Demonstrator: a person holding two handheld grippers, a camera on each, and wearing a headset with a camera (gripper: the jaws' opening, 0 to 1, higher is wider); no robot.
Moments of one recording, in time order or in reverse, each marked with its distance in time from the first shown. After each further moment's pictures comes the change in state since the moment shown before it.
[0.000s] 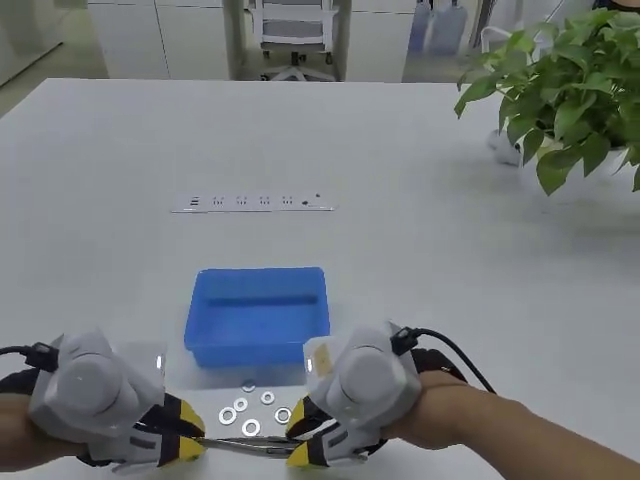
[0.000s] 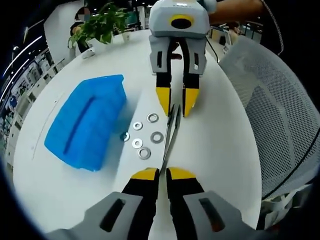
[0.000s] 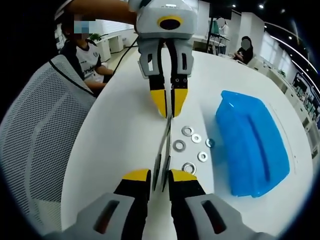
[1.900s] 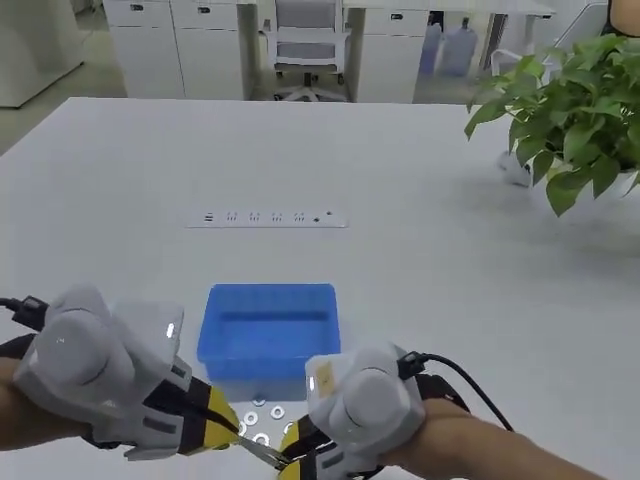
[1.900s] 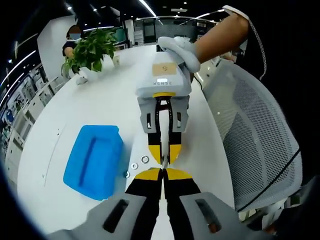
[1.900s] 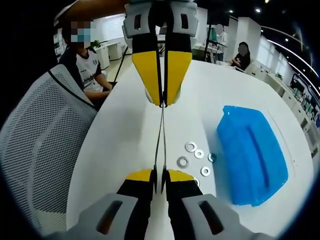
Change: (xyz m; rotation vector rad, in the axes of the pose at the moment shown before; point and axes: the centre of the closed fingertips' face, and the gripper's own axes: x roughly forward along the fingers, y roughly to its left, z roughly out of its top) left arm -0.057 -0.018 0.083 0.064 -0.140 -0.048; right arm 0.000 0.005 0.026 0.018 -0.080 -0.022
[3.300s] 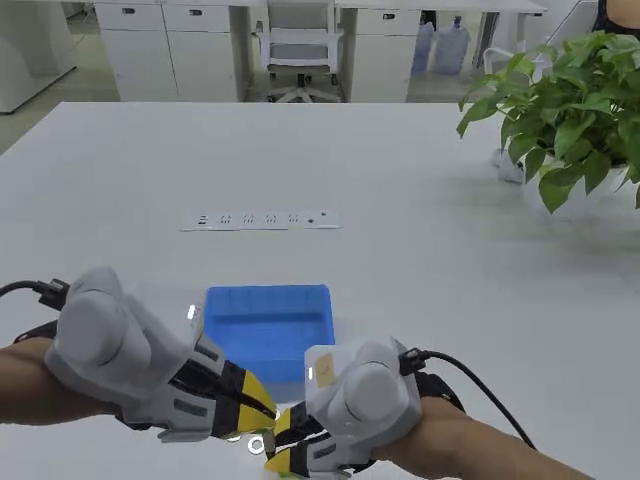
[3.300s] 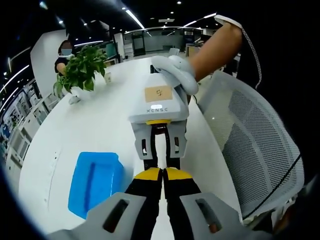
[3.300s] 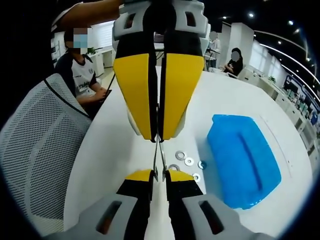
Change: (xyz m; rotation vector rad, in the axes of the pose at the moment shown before) left arm 0.014 0.006 0.037 0.096 -0.093 -0.052; right arm -0.006 -0.014 0.012 0.012 -0.066 -0.061
